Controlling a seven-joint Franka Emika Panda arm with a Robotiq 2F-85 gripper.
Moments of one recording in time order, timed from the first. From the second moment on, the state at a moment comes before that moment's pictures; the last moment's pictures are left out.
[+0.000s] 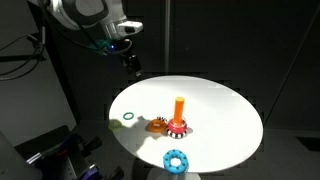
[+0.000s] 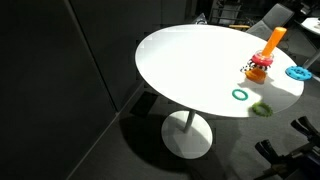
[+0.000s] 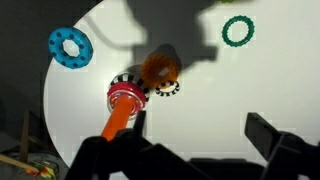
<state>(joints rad) -0.11 -0.36 0.05 -2.54 -0.11 2.37 0.21</state>
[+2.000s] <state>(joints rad) -0.19 -0.04 -0.07 -2.55 -0.30 2.78 0.26</state>
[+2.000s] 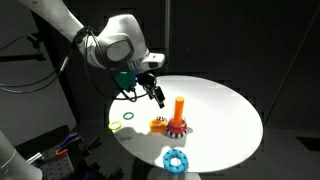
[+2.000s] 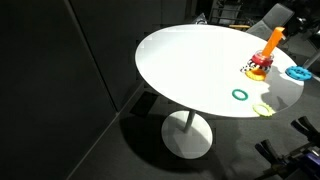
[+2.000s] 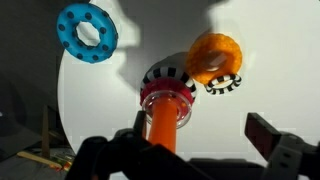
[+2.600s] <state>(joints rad) -0.18 0.11 -0.16 -2.51 -0.33 2.95 0.31</state>
